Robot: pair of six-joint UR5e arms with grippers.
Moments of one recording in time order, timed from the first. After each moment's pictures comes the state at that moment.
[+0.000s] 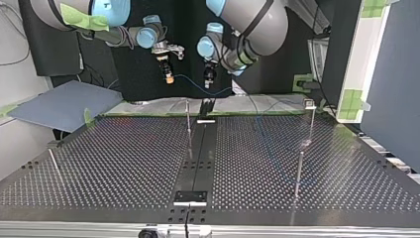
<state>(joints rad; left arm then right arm) -0.66 -2.71 -1.56 -2.36 -2.04 -1.44 2.00 -0.51 1.84 -1.07 1.44 1.39</state>
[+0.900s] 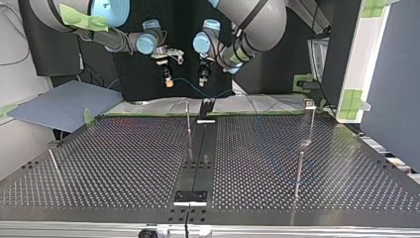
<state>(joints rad) -0.70 -2.66 -1.59 -2.33 -2.03 -1.47 2.00 -0.51 1.78 -0.99 1.44 1.38</state>
